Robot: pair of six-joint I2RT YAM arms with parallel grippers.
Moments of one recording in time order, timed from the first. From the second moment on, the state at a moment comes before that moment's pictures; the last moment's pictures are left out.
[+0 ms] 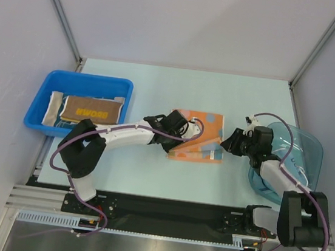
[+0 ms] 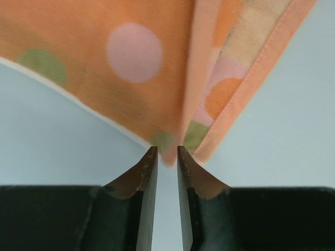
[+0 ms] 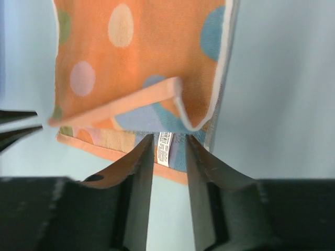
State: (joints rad) left arm -0.84 1.74 1.18 -0.46 -0.01 0.26; right arm 0.09 1.25 0.52 0.08 -0.42 0.34
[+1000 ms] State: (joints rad) left arm -0.61 1.63 0.94 -0.21 0.22 -0.46; right arm 0.20 1.71 1.05 -0.37 -0.22 0.53
